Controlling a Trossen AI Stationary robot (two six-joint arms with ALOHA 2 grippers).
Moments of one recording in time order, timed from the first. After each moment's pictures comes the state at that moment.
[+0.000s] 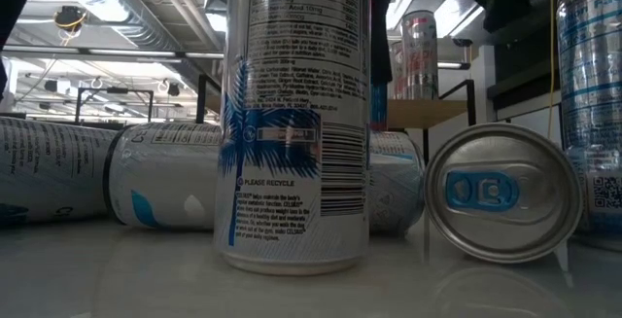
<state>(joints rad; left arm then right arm) -0.21 2.01 1.70 -0.73 -0.40 -0.55 0.31 1.07 0.97 -0.75 -0.05 0.16</state>
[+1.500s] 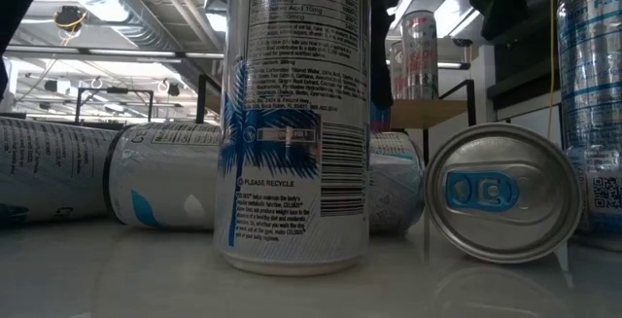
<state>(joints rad) -0.18 2.06 1.70 -0.73 -0.33 -0.54 0.31 1.10 0.97 -0.75 -0.05 0.15</state>
